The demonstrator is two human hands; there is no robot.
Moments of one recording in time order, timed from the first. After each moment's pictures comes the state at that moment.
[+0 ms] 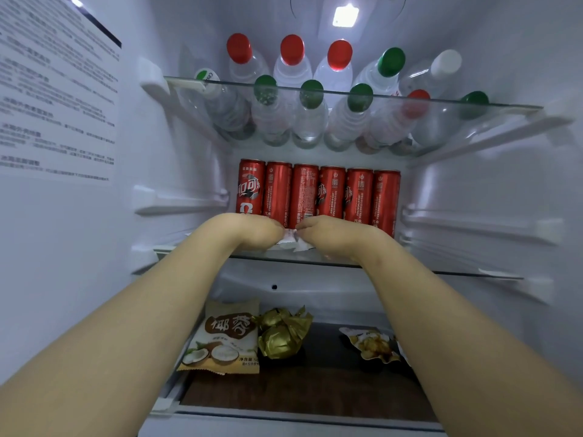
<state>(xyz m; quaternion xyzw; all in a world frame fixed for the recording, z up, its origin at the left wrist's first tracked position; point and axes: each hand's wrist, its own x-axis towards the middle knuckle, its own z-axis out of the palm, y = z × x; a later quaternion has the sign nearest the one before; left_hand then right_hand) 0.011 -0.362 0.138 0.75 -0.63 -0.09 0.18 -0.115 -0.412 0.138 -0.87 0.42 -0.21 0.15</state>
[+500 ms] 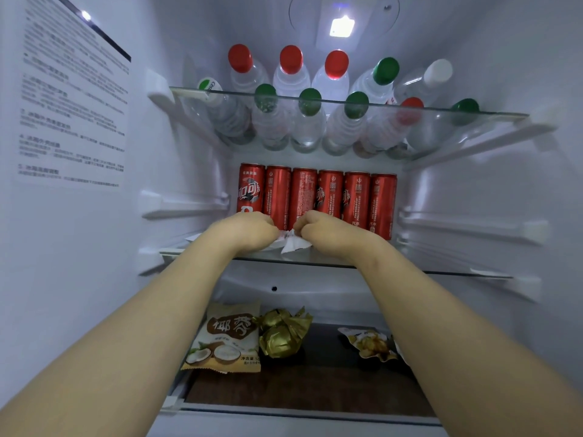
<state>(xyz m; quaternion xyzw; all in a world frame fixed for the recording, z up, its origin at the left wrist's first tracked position) 0.017 -0.364 0.135 0.75 -0.62 0.03 0.23 -0.116 -0.407 0.138 -0.86 0.40 -0.26 0.18</state>
